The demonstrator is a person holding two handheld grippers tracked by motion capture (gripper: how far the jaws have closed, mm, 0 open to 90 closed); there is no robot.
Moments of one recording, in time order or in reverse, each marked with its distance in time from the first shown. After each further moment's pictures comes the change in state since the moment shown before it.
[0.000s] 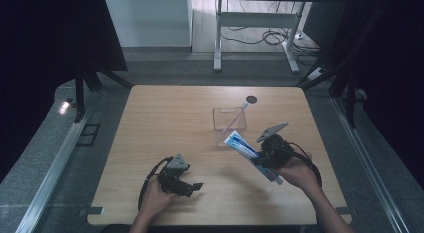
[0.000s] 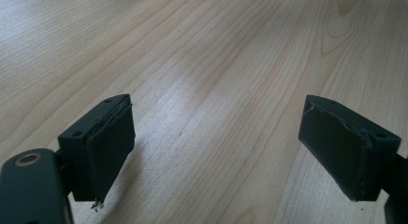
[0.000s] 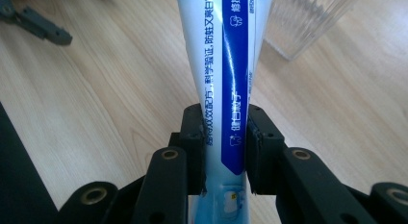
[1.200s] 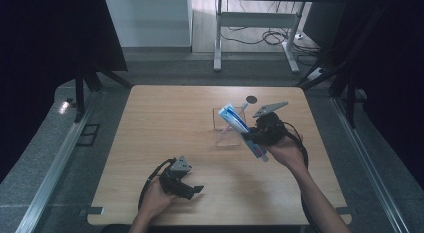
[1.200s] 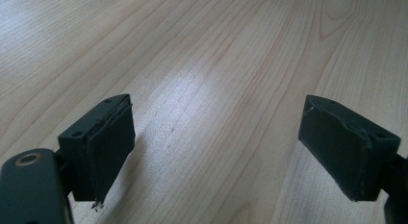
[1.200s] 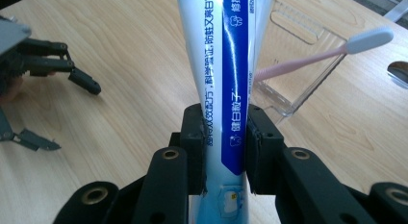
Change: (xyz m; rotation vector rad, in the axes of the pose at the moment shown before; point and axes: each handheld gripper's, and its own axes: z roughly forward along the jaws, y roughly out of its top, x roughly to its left) left arm -0.005 0.001 0.003 0.039 0.005 0.056; right arm -0.022 0.049 -0.003 -0.197 -0.030 0.048
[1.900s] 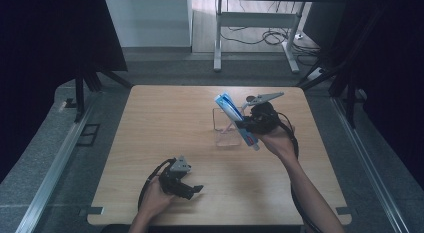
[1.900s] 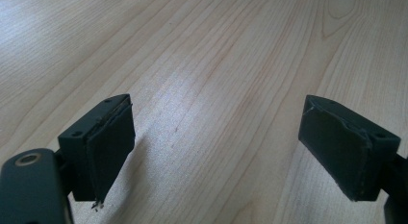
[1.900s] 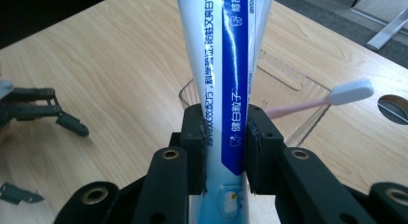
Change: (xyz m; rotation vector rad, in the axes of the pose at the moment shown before) left arm 0.000 0.000 -0.002 -0.005 0.014 0.004; right arm -0.012 0.024 0.015 -0.091 -0.010 0.028
